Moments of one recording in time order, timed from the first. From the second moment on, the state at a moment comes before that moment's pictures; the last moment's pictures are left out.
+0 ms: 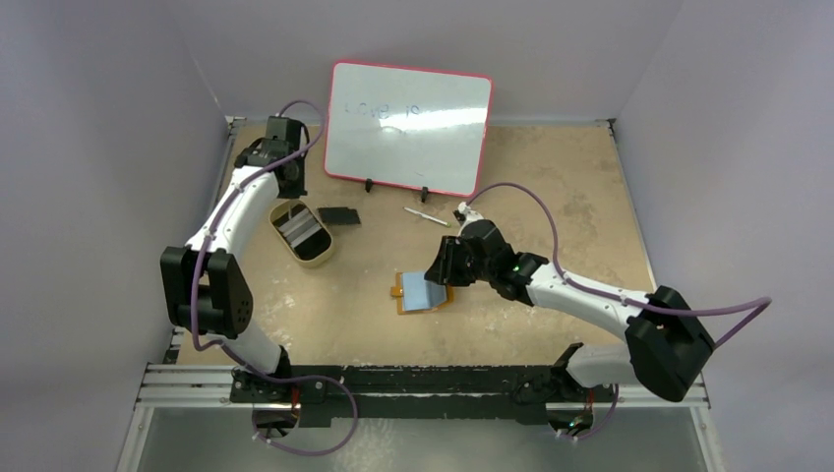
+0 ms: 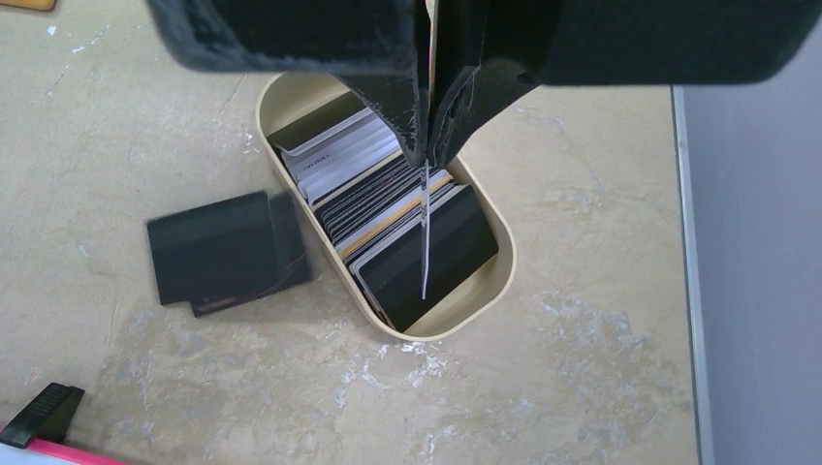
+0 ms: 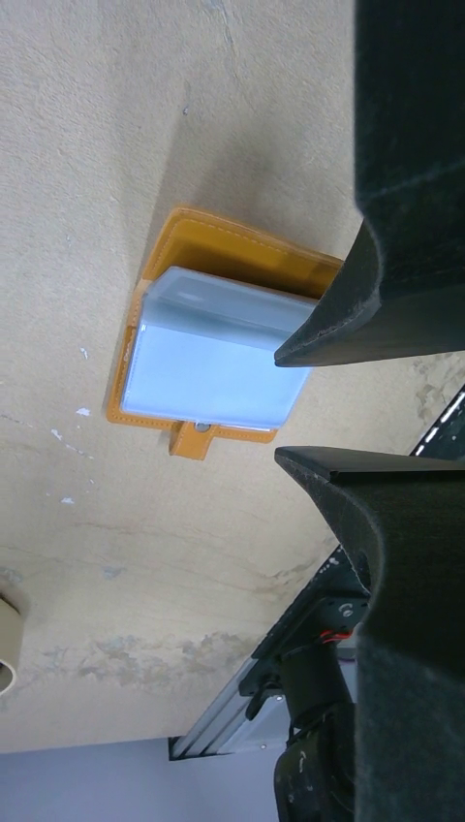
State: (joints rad) left arm -0.12 1.64 1.42 -0.77 -0.28 -0.09; right arm 0.78 1.31 0.71 -0.11 -0.08 0.77
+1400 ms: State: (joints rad) left arm -0.42 1.24 0.78 -0.15 0.37 -0.84; right arm 0.78 1.34 0.59 -0.13 -0.01 0.81
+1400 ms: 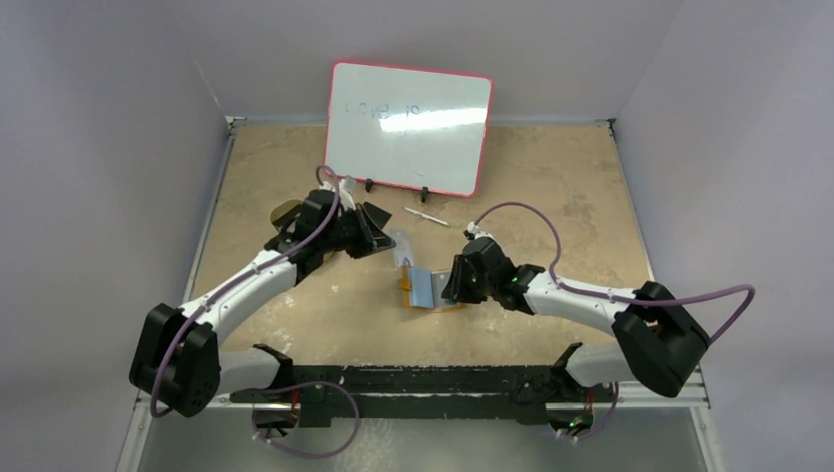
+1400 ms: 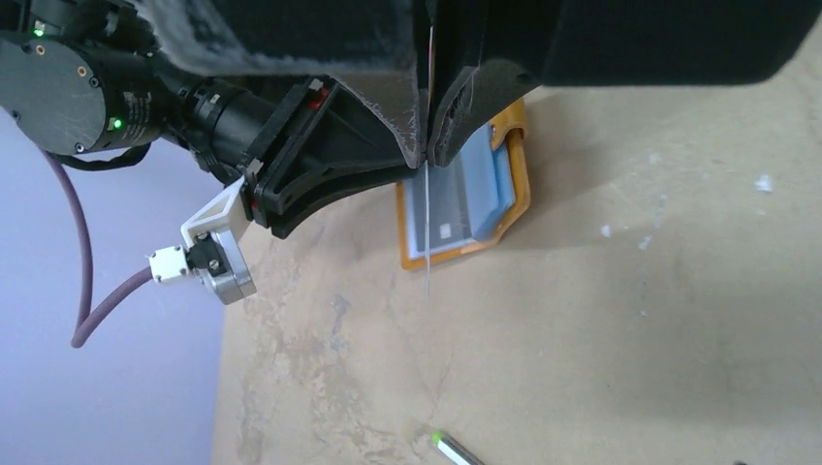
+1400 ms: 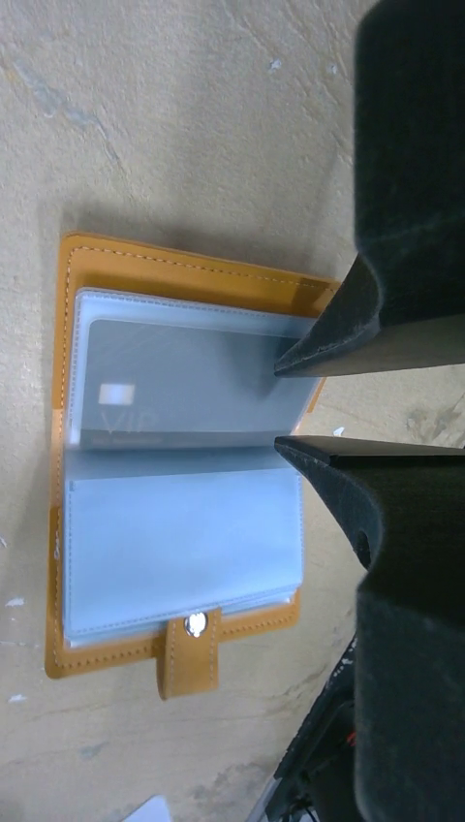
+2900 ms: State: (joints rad) left arm -0.73 1.51 0.63 0.15 0.12 -1.04; right arm 0.74 1.37 0.55 -0.03 0.03 0.81
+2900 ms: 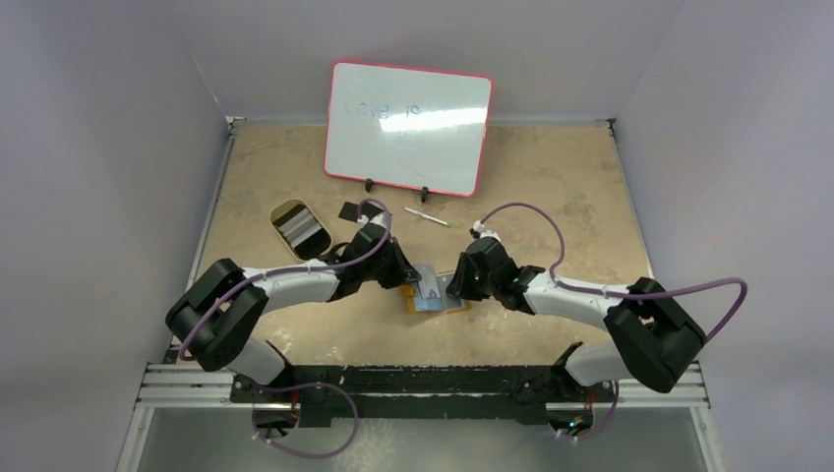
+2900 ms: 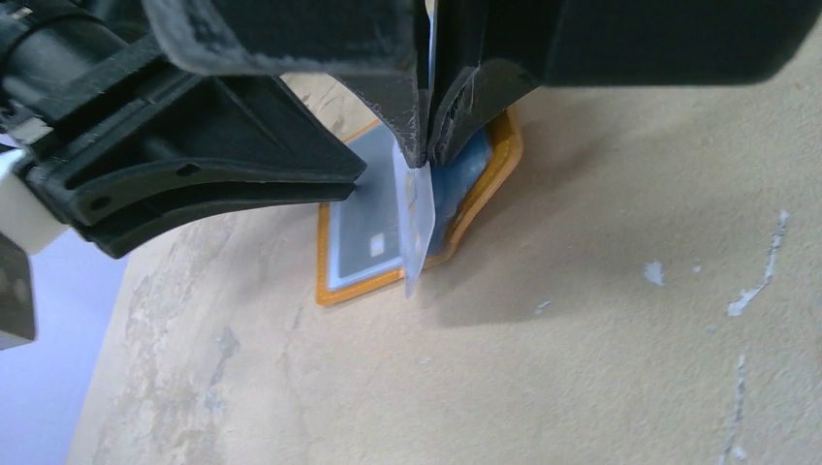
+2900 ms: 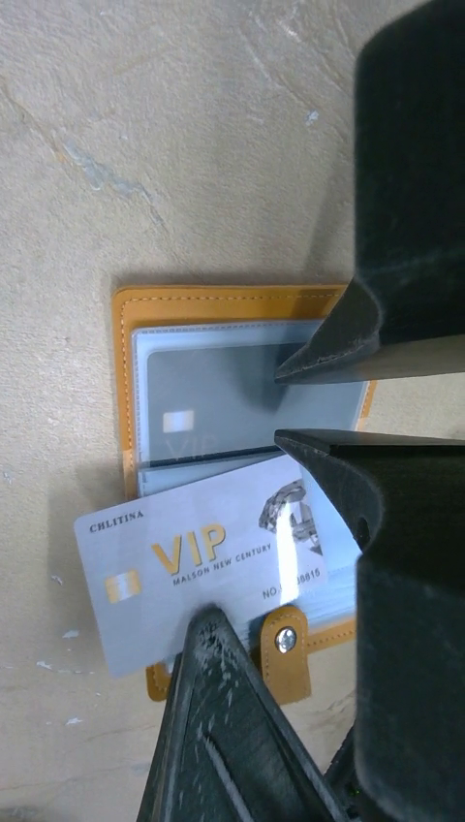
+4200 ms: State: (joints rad) left arm -0.78 1.56 0.68 0.04 0.09 -0.97; right arm 0.73 1.35 0.55 -0.08 0.03 0.82
